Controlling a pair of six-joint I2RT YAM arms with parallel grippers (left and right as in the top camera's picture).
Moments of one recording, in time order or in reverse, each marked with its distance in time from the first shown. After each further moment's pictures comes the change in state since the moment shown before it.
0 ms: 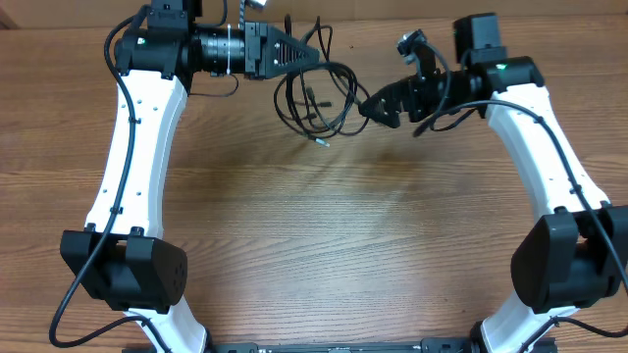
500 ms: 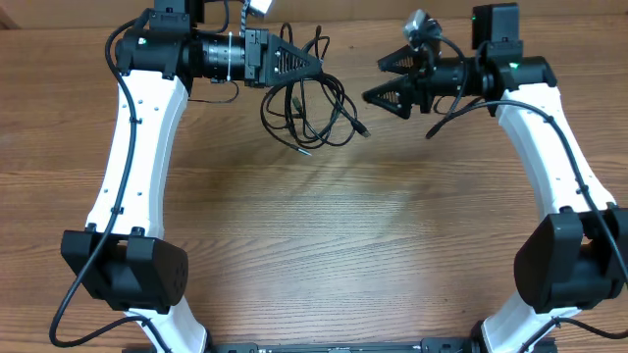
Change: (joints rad) left arm -0.012 0.000 0.000 -0.072 0.015 0.052; right arm -0.017 -0.003 0.000 0.188 -0.250 -0.226
